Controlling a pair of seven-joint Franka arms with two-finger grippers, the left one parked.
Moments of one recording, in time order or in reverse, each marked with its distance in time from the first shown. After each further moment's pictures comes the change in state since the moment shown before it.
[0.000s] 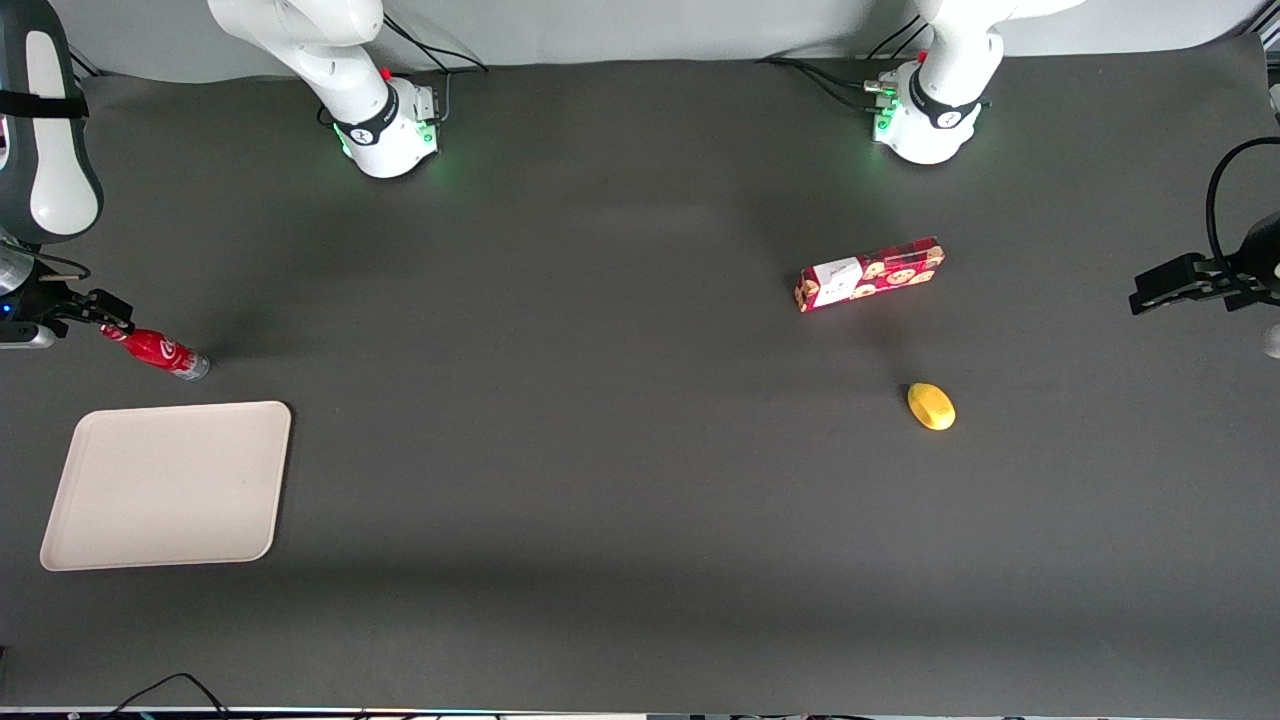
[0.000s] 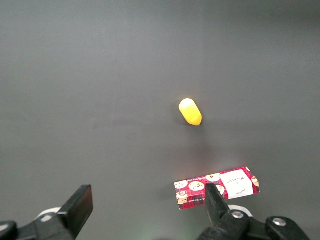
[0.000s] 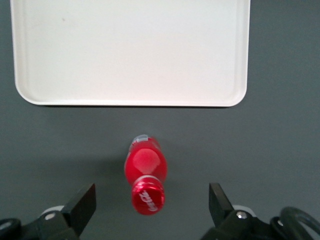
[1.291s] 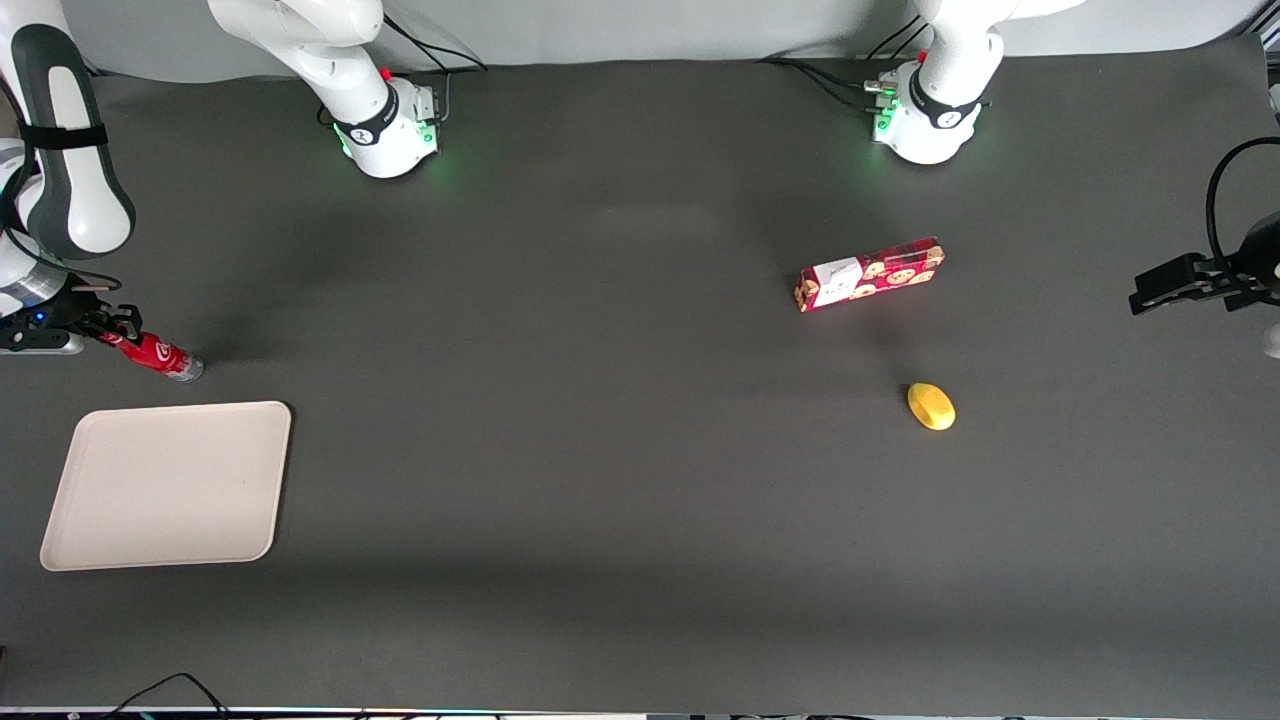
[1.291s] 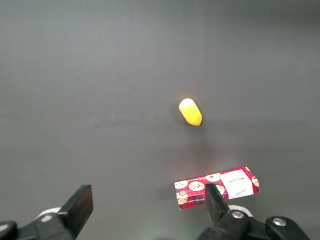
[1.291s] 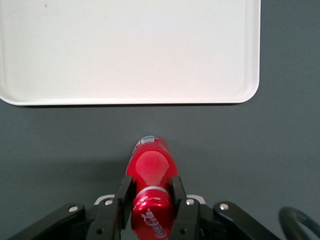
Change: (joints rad) arm -0.005 0.072 -0.008 -0.058 0.050 0.136 -0.019
